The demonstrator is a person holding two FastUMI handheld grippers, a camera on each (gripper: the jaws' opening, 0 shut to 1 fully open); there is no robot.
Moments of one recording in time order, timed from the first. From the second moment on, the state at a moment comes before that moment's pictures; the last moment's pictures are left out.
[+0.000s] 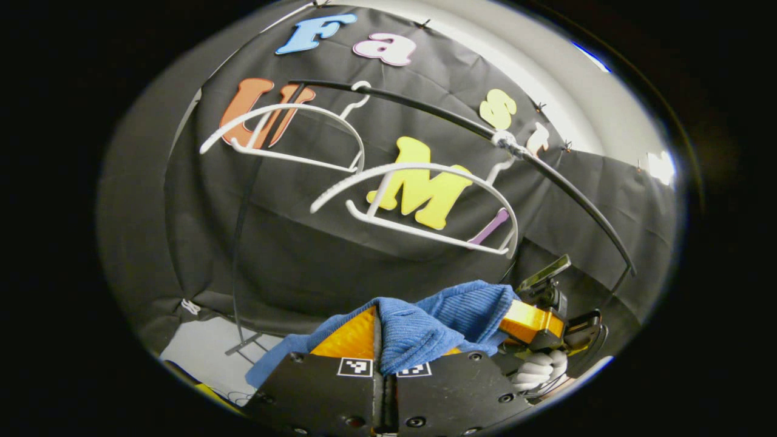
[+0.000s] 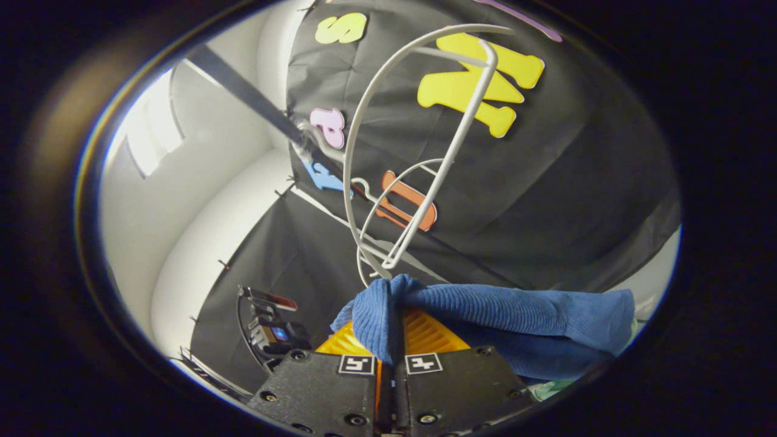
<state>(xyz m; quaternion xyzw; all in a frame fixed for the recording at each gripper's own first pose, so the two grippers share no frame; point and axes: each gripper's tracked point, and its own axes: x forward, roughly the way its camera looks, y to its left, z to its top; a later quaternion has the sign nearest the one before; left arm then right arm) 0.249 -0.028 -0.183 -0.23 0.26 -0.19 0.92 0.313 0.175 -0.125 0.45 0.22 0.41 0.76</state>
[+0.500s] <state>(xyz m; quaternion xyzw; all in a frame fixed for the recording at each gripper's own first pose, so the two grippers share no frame) 0.200 -0.046 -0.343 -0.25 0.36 -0.13 0.89 0.292 0.187 -0.295 0.39 0.35 0.31 0.79</state>
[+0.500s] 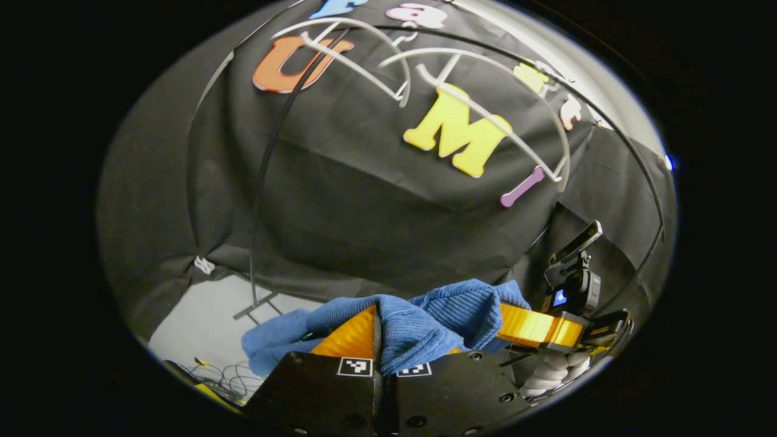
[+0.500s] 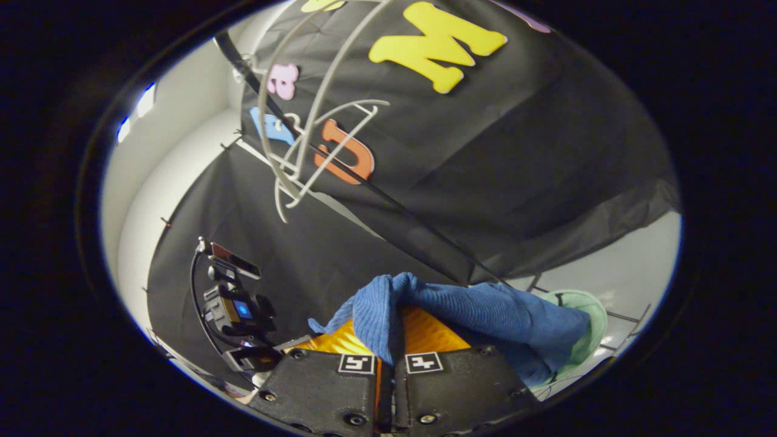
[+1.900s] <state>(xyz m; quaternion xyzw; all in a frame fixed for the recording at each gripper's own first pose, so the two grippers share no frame) 0.086 -0.043 -0.557 -0.23 0.57 0.03 0.79 0.230 0.161 -0.498 0.32 0.56 0.13 0.76</state>
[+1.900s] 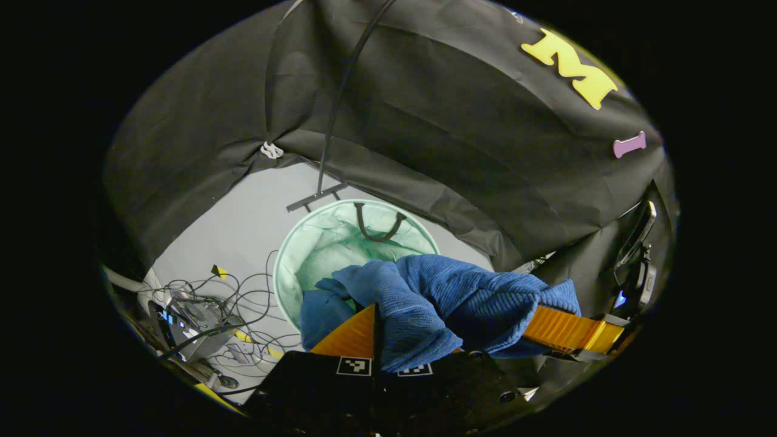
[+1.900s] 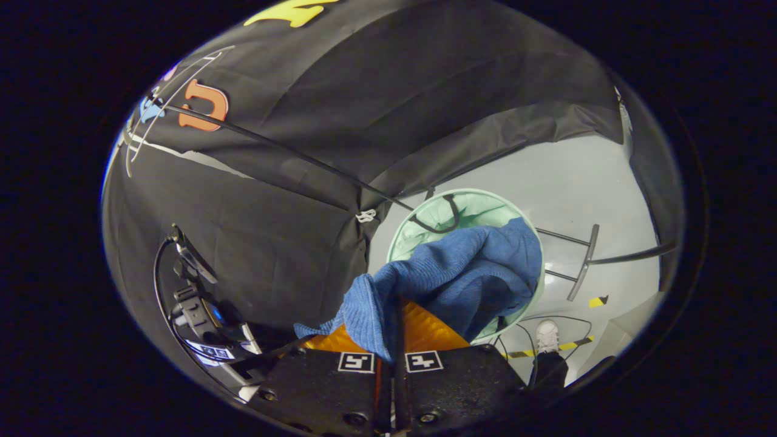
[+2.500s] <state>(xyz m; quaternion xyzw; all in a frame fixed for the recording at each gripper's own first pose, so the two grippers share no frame) 0.090 -0.035 -0.528 -0.23 0.55 0.01 0.81 0.225 0.151 -0.501 0.34 0.54 0.08 0.77</state>
